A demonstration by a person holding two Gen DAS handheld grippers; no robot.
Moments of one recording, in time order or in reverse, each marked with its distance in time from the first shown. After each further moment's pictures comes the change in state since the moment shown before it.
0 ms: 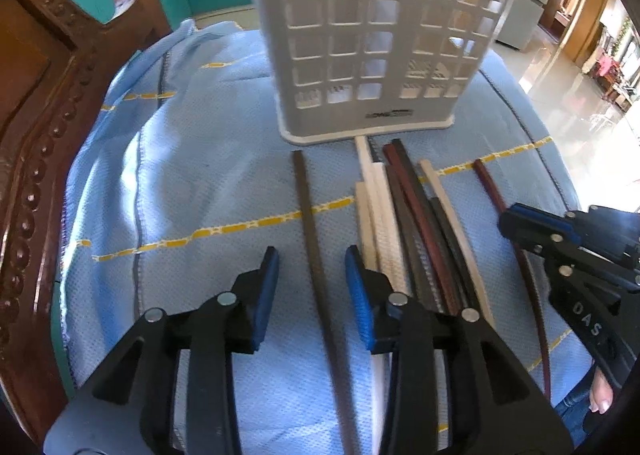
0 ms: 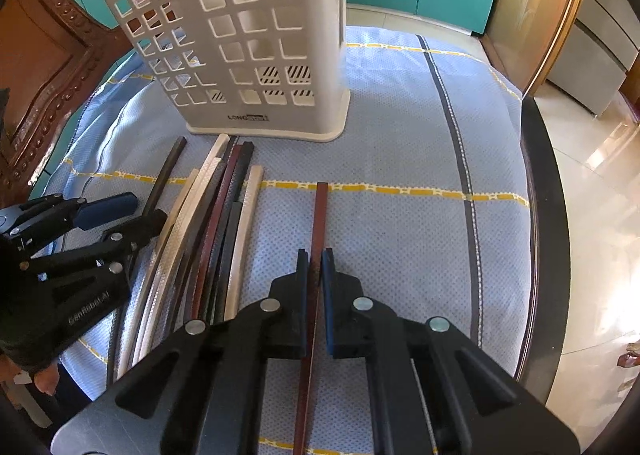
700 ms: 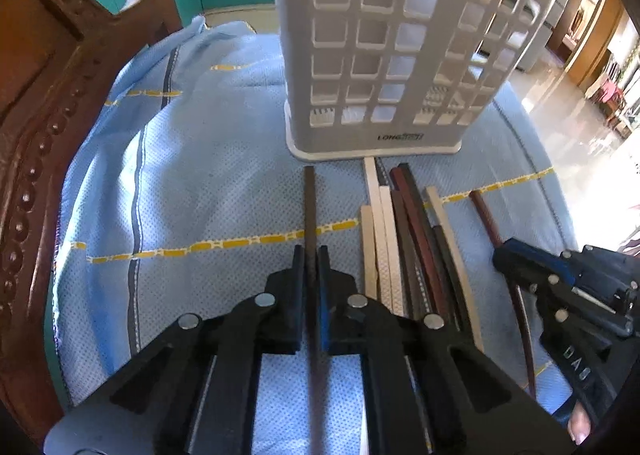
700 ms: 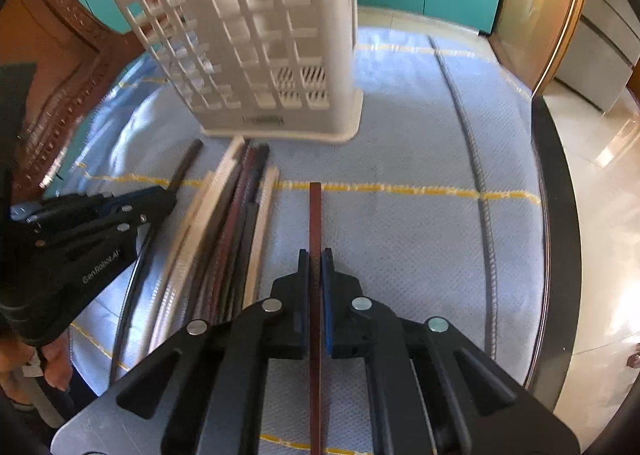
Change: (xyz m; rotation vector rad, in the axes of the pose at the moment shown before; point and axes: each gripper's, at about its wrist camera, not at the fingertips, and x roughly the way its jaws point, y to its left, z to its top) left arm 0.008 0.014 0.017 -0.070 -0.033 -0.041; right arm -0.016 0.002 -0.002 -0.003 -0.068 0.047
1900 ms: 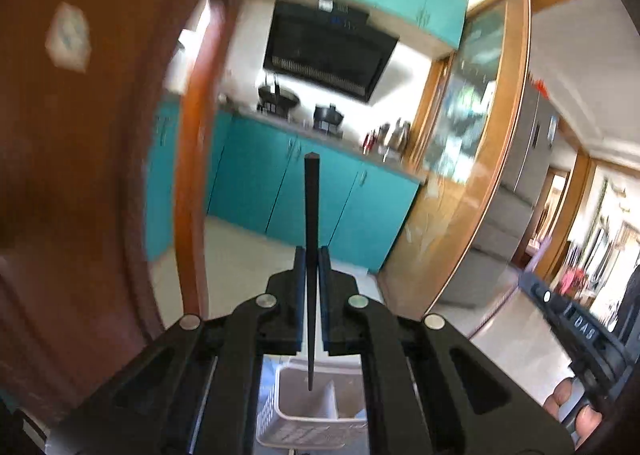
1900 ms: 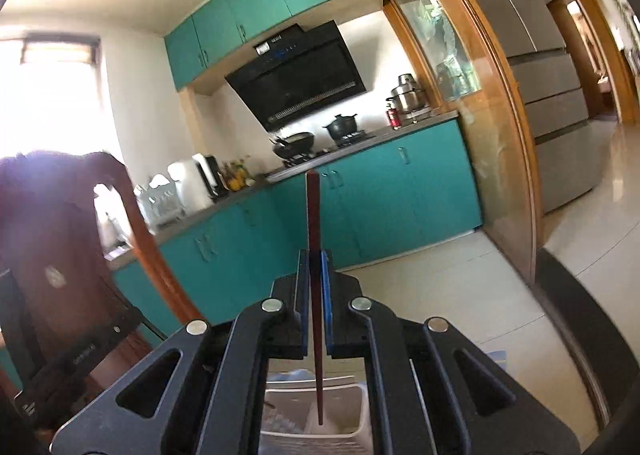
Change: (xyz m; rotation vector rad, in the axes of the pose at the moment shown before) left arm -0.210 0.038 0.129 -0.258 -0.801 -0.133; right arm -0.199 -0.040 0.109 0.231 -0.865 0.099
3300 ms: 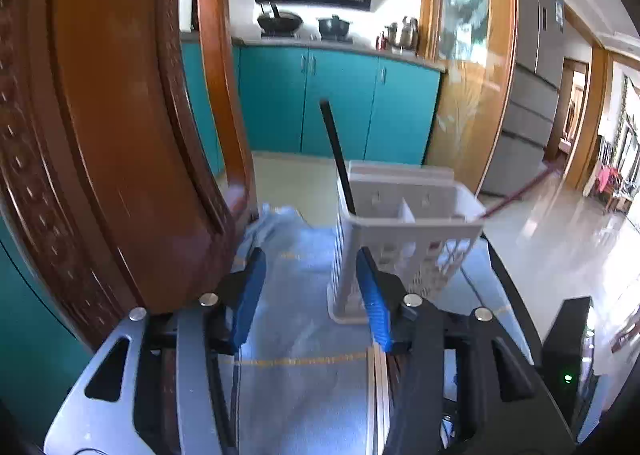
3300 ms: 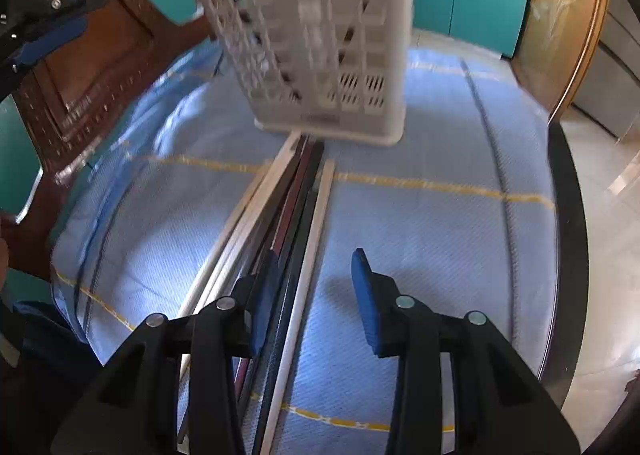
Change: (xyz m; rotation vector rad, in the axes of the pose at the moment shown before) left arm -0.026 0.044 -0.133 0.219 0.265 0.126; right arm 0.028 0.008 -0.253 -0.256 0.901 -0.013
